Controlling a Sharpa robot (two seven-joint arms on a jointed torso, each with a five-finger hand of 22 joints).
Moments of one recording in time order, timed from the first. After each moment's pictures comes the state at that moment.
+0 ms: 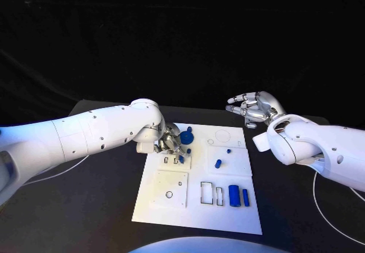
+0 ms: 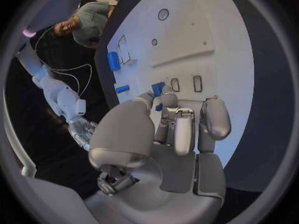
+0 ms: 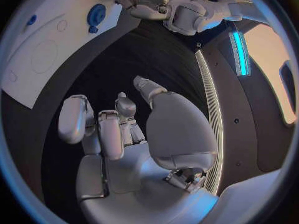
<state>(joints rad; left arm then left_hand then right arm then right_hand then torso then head) 1.32 -0.56 -0.14 1.28 -0.91 0.41 -0.53 1.17 -0.08 0.36 0.29 0.20 0.90 0.07 0.61 0.53 1.18 -0.01 1.11 0.72 1.47 -0.06 1.52 1.31 0.09 1.32 0.05 1.39 1.12 1.27 -0.84 -0.15 1.52 -0.49 -0.59 0.18 1.21 -0.14 0.37 0.02 0.25 0.82 0.18 0.25 0.32 1.16 0.09 1.17 1.07 1.46 0.02 1.47 1.30 0.07 1.36 0.12 1.21 1.31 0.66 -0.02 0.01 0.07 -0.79</state>
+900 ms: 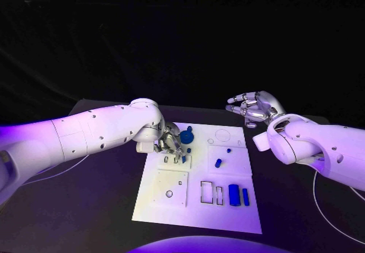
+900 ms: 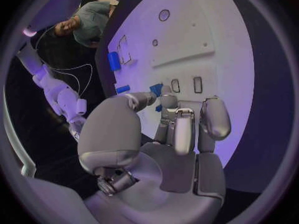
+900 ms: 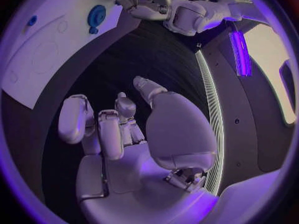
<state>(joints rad) 1.32 -0.56 -0.14 1.28 -0.90 0.41 -0.53 1.09 -0.22 0.75 0.26 0.19 0.90 0.06 0.65 0.59 1.19 -0.01 1.12 0.75 1.47 -0.06 1.52 1.31 0.09 1.32 0.05 1.39 1.13 1.27 -0.84 -0.15 1.52 -0.49 -0.59 0.18 1.21 -0.14 0.37 0.02 0.25 0.82 0.18 0.26 0.32 1.16 0.09 1.17 1.07 1.46 0.02 1.47 1.30 0.07 1.36 0.12 1.21 1.31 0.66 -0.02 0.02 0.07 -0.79</state>
